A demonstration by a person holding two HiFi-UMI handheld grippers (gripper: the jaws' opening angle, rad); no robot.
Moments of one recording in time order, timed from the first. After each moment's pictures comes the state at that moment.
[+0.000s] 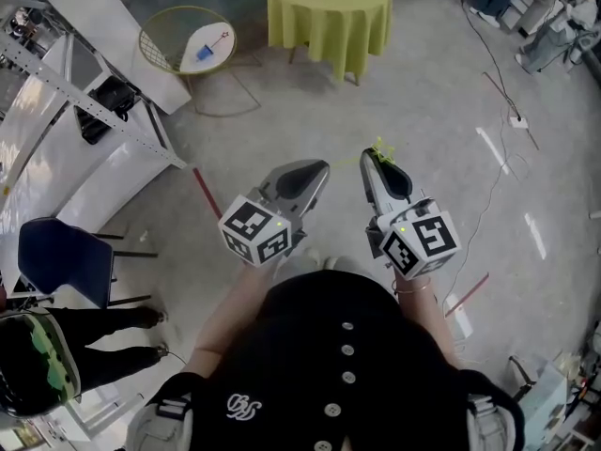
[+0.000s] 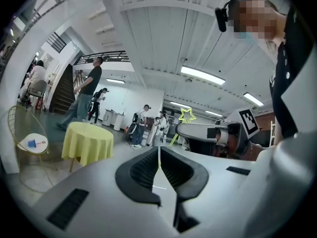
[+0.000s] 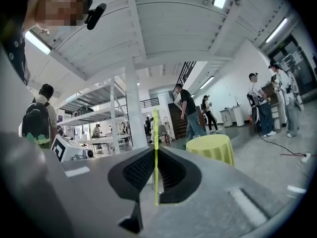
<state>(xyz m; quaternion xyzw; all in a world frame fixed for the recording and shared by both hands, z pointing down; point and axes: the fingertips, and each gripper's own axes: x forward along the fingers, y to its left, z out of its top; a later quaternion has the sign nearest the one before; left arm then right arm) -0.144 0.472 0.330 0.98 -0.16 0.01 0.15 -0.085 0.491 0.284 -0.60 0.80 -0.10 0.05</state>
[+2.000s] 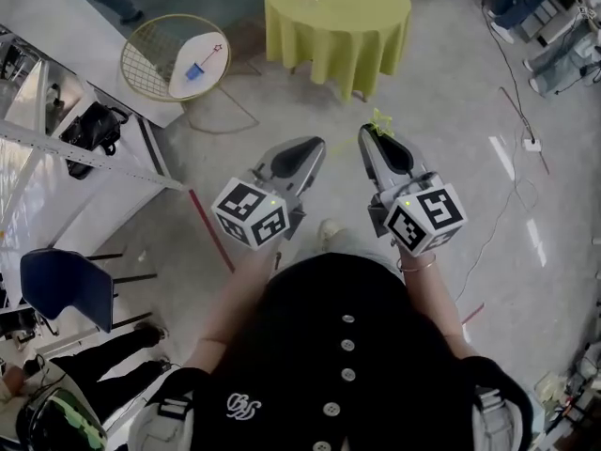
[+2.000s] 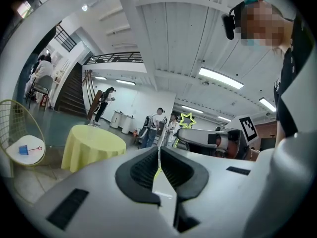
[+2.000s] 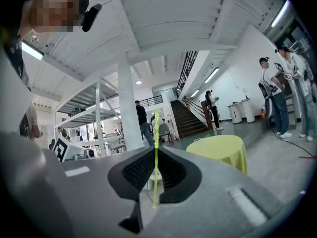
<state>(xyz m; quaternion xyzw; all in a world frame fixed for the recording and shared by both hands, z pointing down) -0.060 0.223 0.333 0.97 -0.19 -0.01 0.17 0.004 0.240 0.295 -0.56 0.82 -0.11 0.05</state>
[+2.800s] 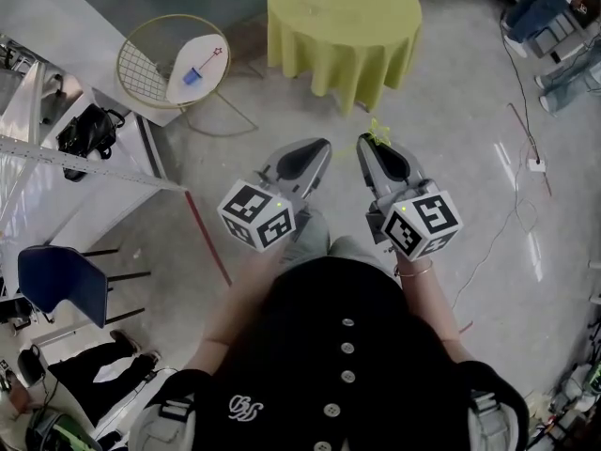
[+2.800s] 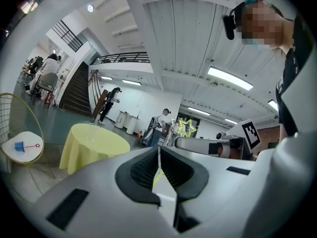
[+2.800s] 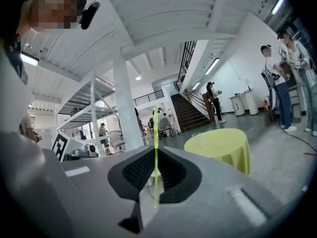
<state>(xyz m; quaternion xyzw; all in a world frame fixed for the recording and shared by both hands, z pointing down) -0.008 0.156 0.343 0.96 -0.22 -0.02 0.19 0.047 0.171 0.322 -0.54 0.83 -0.15 0.04</state>
